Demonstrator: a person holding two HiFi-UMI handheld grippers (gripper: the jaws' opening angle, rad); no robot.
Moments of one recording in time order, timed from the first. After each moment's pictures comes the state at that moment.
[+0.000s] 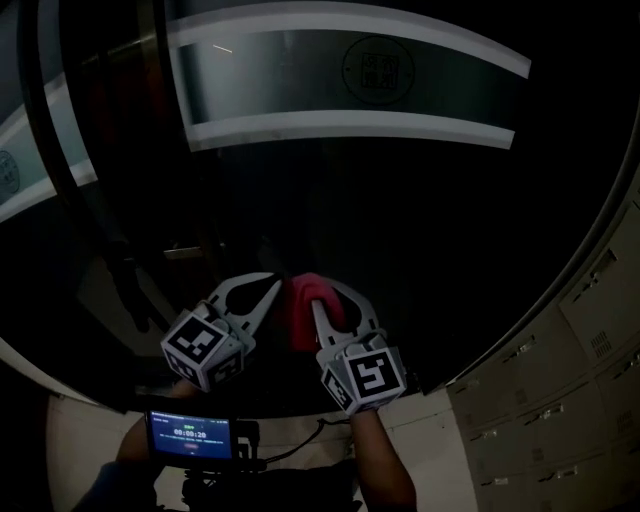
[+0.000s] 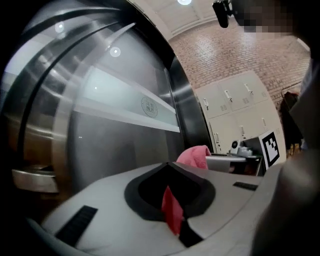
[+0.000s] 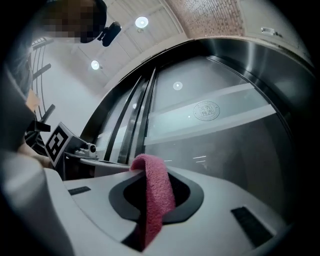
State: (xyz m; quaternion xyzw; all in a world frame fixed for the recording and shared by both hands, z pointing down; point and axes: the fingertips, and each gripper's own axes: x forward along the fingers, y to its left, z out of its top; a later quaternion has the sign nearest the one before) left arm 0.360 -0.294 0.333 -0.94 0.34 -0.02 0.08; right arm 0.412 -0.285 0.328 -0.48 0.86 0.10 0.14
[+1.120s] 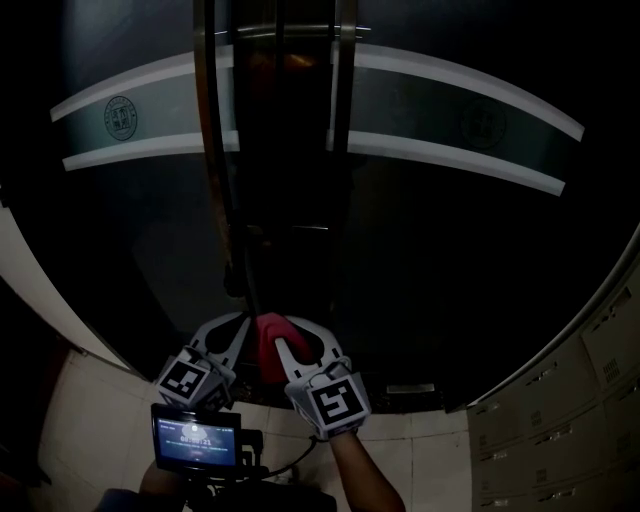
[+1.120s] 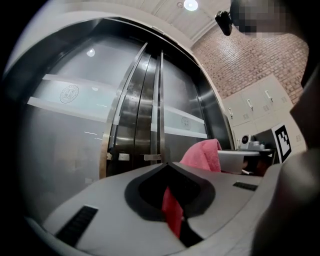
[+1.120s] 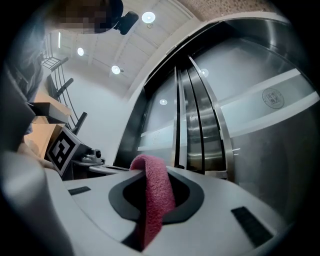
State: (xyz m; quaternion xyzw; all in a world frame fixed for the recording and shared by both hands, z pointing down) left arm 0.106 -0.140 0.356 -0.86 0.52 0.03 0.03; right arm 0.153 -0.125 0.334 -0.31 0.94 0.09 0.08
